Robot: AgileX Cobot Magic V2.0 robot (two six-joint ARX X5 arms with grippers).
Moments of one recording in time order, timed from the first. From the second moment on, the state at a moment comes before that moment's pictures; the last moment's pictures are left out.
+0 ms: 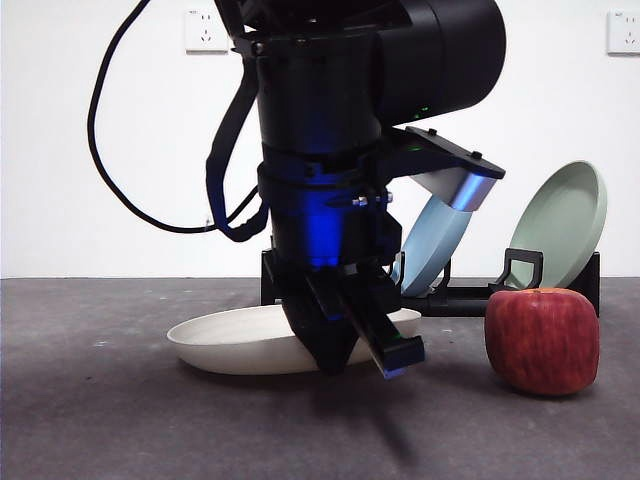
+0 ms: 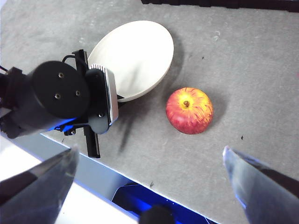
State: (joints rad) left arm -1.06 1.87 1.20 -0.54 -0.46 0.22; right arm 0.05 0.72 0.99 -1.13 -0.52 -0.11
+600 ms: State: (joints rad) left arm -1.07 1.72 1.24 -0.65 -0.39 0.13; right arm 0.05 0.74 0.99 -1.13 -0.52 -0.11
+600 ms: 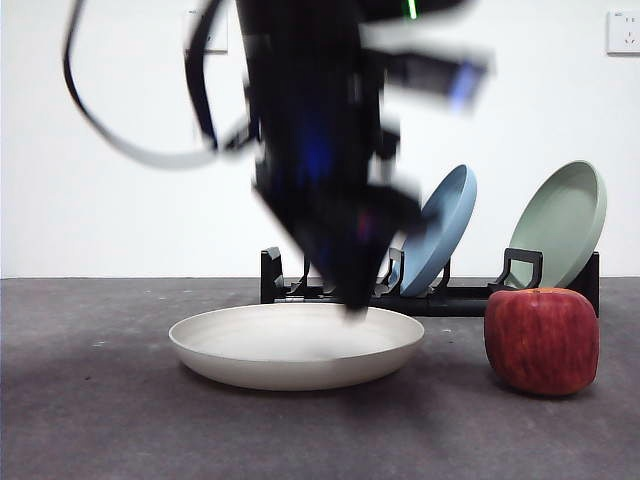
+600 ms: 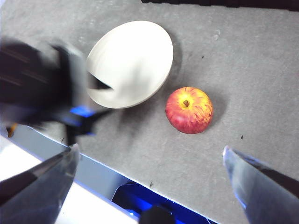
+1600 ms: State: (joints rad) left arm -1.07 0.91 1.29 -0.76 -0.33 -0.07; right arm 0.38 1.40 0.99 -0.79 -0.16 -0.09
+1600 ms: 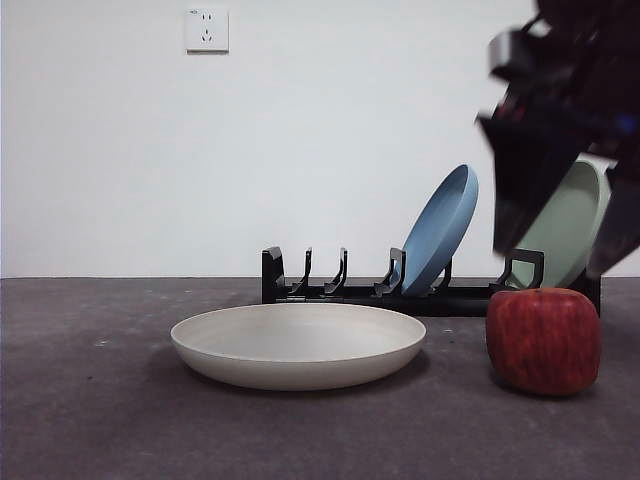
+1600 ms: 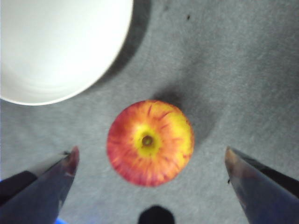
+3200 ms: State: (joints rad) left arm -1.07 0.92 1.29 -0.79 -0.31 -0.11; right arm 0.43 1.47 1.03 -0.80 -0.10 -0.07
